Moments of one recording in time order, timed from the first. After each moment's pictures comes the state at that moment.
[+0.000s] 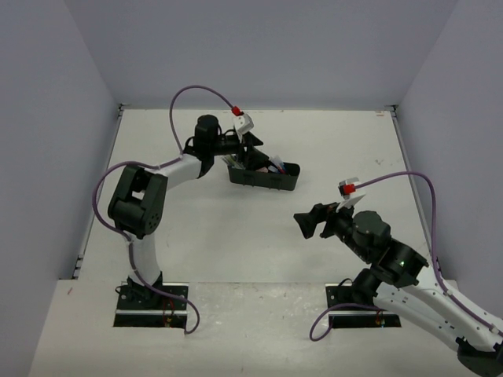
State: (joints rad) left arm -0.40 1.94 1.25 0.46 0.91 0.07; right arm 0.85 0.48 0.59 -0.41 0.27 0.45
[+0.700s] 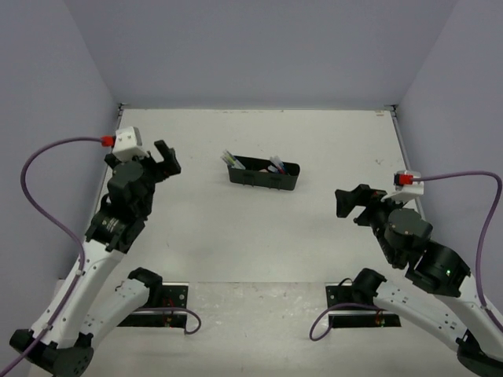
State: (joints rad) left arm -0.39 0.77 0.91 -0.32 -0.51 -0.32; right arm 0.85 0.47 0.93 -0.74 0.70 0.54
